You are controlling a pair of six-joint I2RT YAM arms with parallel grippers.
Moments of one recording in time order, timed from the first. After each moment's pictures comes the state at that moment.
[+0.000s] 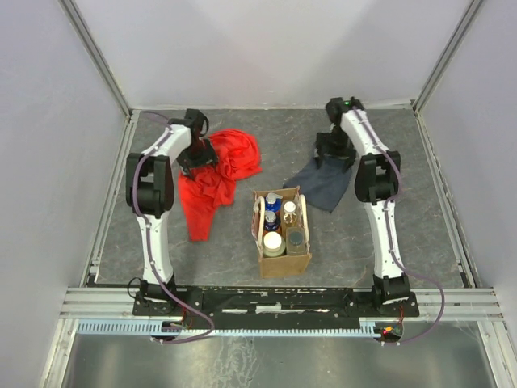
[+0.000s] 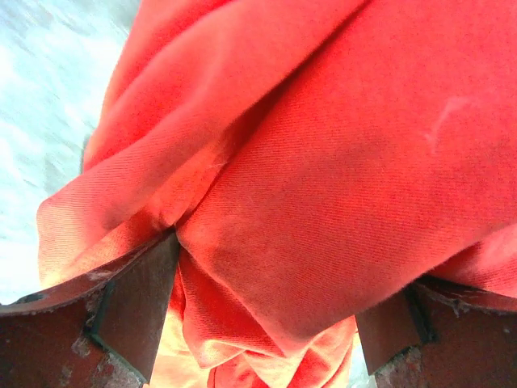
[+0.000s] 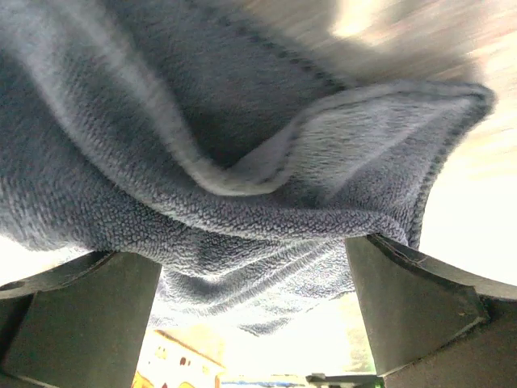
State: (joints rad) left arm -0.17 2.20 1.75 -0.91 -0.10 -0.56; right arm 0.22 2.61 2.44 -1.38 0.01 0.36
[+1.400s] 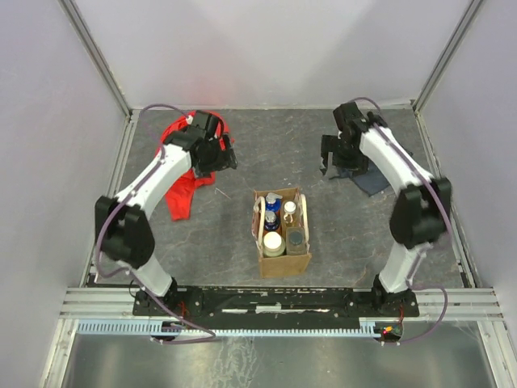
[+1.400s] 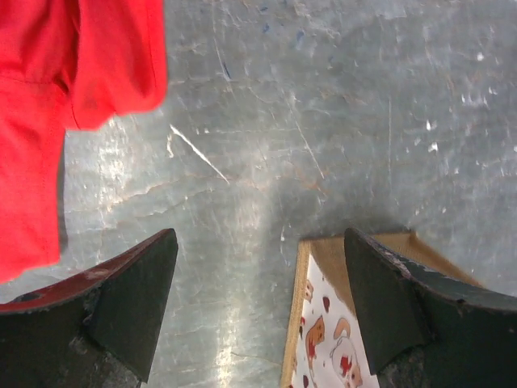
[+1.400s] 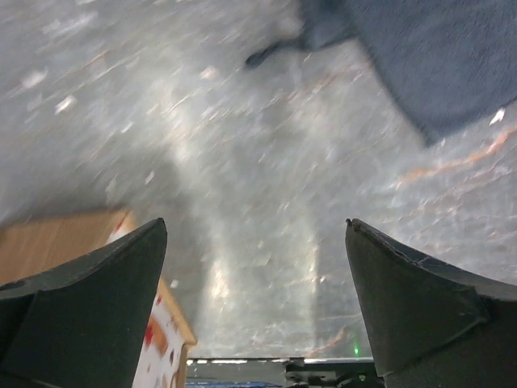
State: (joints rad) left arm -0.34 1.72 1.51 -0.82 -0.06 -0.58; right arm 0.24 1.95 1.69 -1.04 0.09 0.35
